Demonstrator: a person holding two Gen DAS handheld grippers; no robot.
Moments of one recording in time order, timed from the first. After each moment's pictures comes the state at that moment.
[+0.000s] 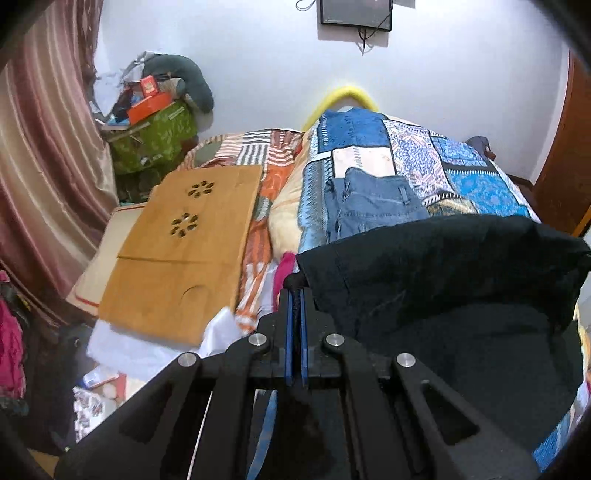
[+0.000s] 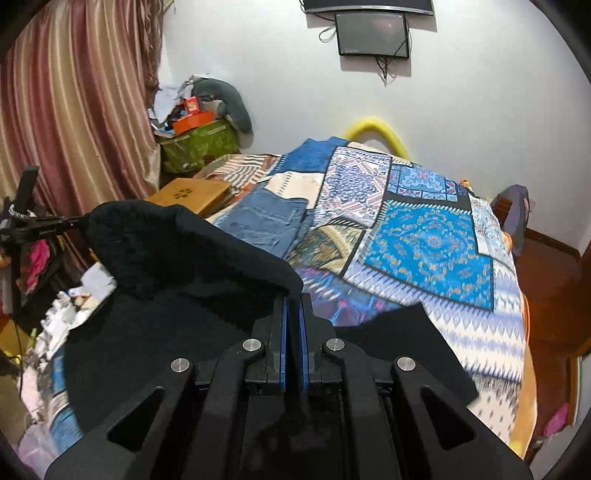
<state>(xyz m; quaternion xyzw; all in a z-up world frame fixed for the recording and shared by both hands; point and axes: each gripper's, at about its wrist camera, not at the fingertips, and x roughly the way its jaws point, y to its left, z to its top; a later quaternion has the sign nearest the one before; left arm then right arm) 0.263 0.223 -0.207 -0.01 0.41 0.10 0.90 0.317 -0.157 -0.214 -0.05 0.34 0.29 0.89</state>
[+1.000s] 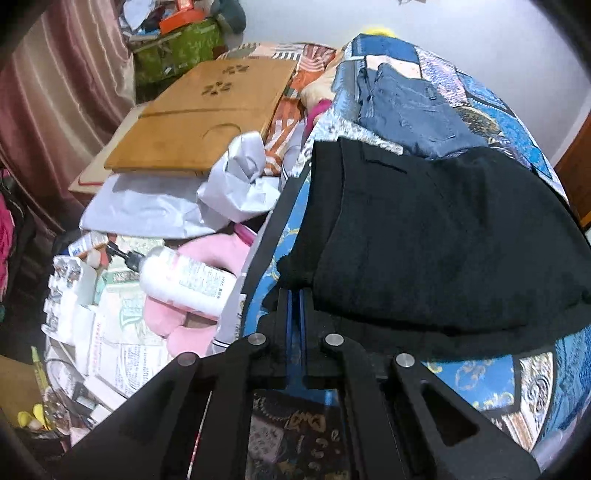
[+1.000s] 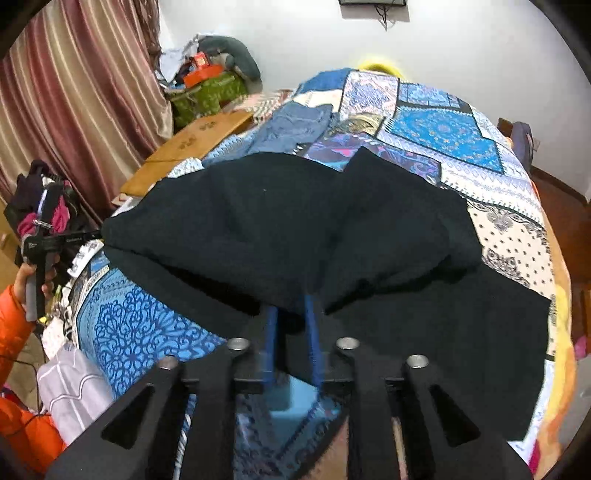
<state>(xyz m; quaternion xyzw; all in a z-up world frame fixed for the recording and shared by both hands) 0.120 0.235 -0.325 -0.08 0.50 0.13 0.85 0.179 -0.172 -0.284 -0.04 0.44 0.28 0.85</state>
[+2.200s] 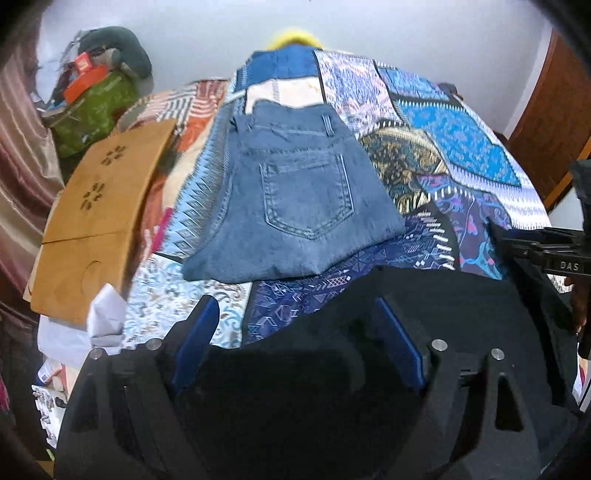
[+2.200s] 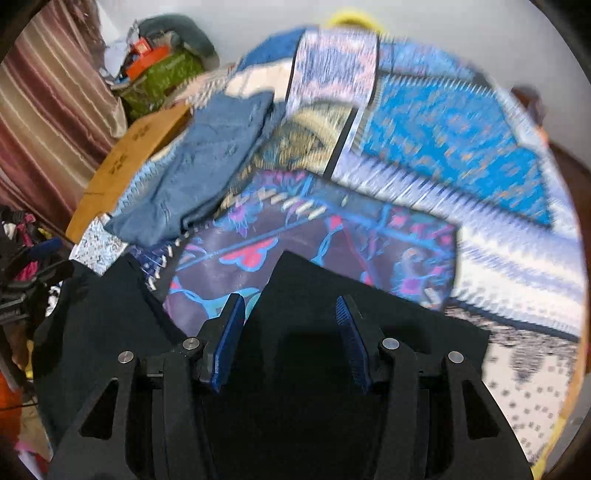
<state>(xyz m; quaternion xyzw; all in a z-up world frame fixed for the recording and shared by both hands) 0.343 0.113 -0.305 -0.02 0.50 0.02 0.86 0.413 -0.141 -0.323 -0.02 0.54 0.26 0.80</state>
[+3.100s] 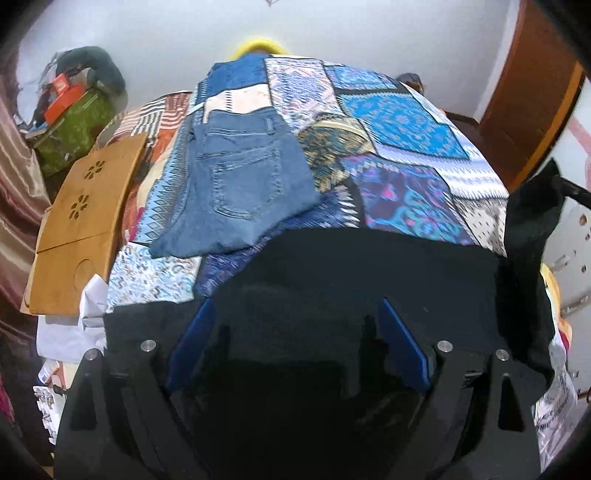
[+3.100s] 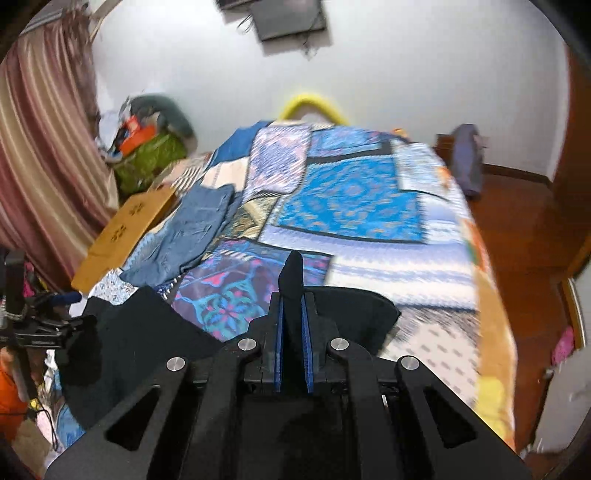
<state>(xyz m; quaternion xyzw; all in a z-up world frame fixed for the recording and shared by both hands) 0.285 0.043 -0.268 0.01 0.50 -0.03 0.87 0.318 -0.281 -0.211 0.03 0.39 0.19 0.90</state>
